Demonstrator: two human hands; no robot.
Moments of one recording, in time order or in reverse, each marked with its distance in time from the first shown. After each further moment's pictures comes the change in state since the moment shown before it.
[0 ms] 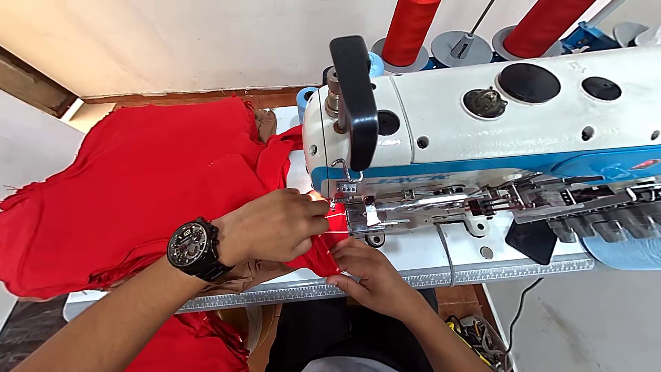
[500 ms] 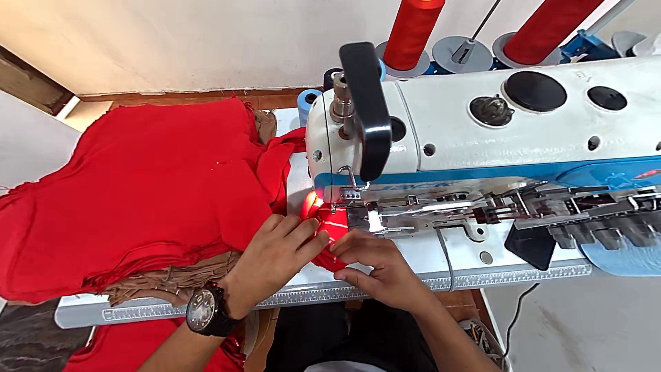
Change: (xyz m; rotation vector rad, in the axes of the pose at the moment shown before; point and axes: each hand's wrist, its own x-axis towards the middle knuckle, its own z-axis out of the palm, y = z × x) left_hand -0.026 0.049 0.055 0.199 0.357 -0.326; right_hand 0.019 -0.006 -0.023 0.143 0.045 0.028
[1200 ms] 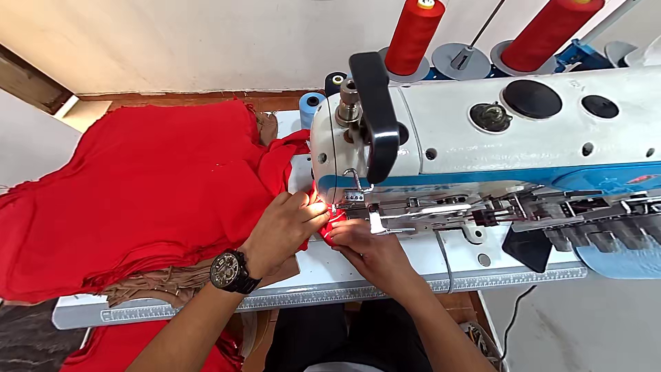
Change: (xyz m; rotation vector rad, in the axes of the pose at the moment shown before) left_hand 0.024 -0.027 0.019 0.006 0.048 -0.003; right_hand 0.013 0.014 0.003 -0.597 0.068 -0.051
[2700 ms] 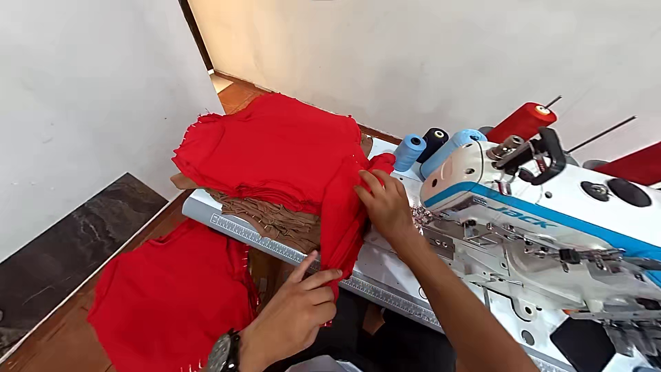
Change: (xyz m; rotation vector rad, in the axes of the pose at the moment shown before) left_hand -0.175 0.148 -0.080 -0.261 0.109 -0.405; right_hand 0.121 -0.049 0.070 -0.473 -0.155 -0.395
